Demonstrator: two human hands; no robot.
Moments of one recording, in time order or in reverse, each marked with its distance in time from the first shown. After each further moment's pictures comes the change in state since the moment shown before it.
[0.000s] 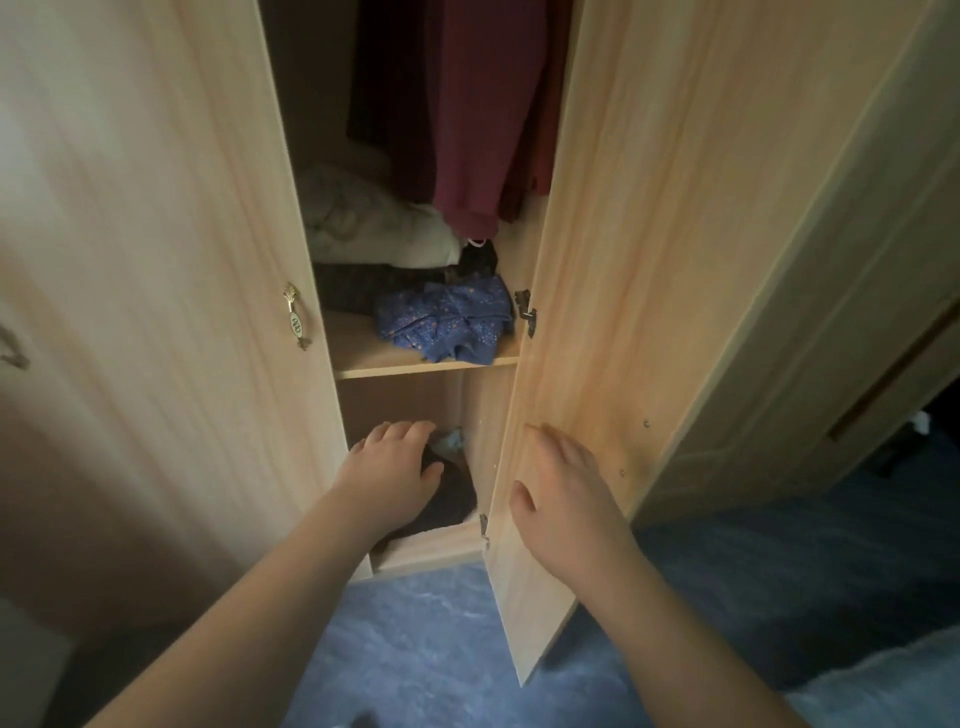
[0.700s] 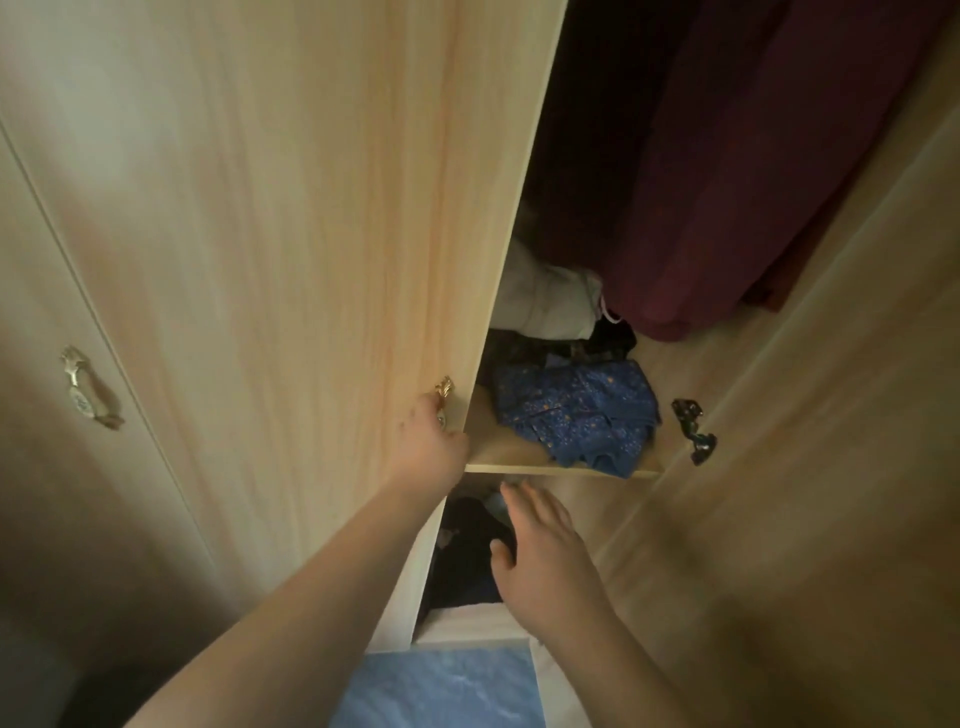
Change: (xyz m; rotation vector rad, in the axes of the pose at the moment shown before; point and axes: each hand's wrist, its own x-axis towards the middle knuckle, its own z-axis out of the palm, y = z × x) left_hand 0.187 -0.207 -0.032 -0.778 0.267 -0.437; right_hand 0.195 -0.150 0.158 -0.121 -0.293 -0.061
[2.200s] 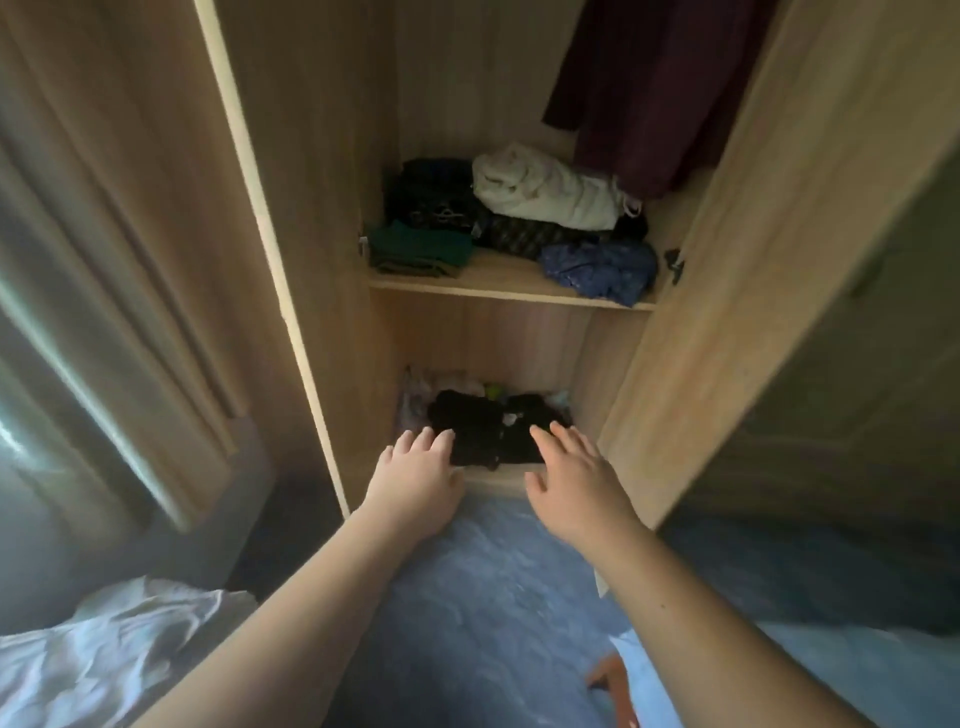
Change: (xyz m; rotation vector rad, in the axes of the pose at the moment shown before) left_hand -0.537 -0.082 -0.133 0.852 -0.192 0.154; right_hand -0.435 -0.045 0.009 -0.024 -0.034 -0.094
